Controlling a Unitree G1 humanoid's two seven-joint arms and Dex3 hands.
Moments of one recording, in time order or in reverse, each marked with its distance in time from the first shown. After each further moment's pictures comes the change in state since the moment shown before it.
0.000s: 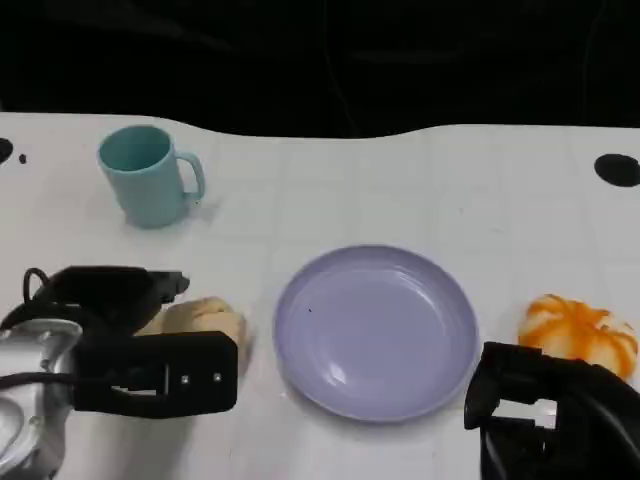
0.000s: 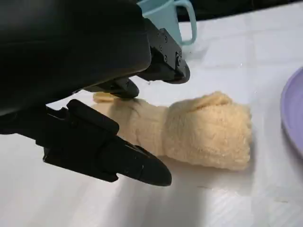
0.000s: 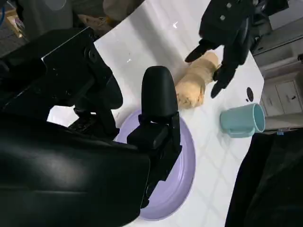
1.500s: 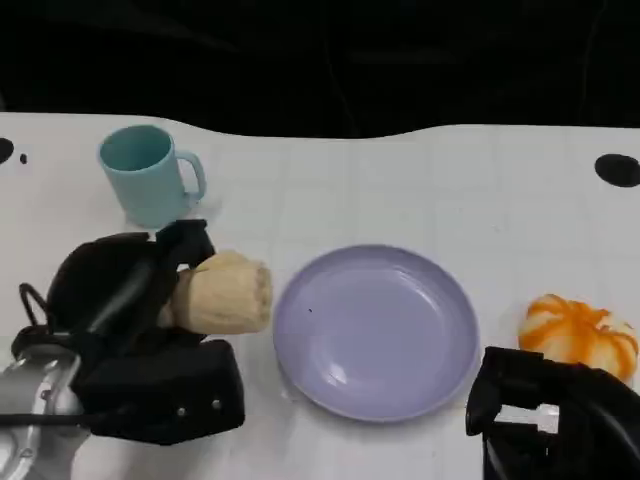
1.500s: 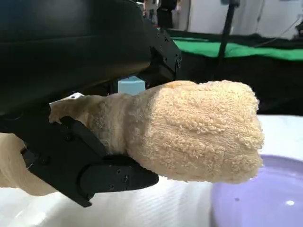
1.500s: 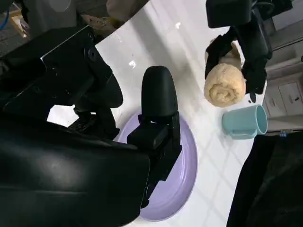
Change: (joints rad) left arm 0.114 -0.093 0.139 -0.097 -0.122 -0.225 0.411; right arm 0.011 -0.009 -0.003 -0.018 -0.003 0.010 0.004
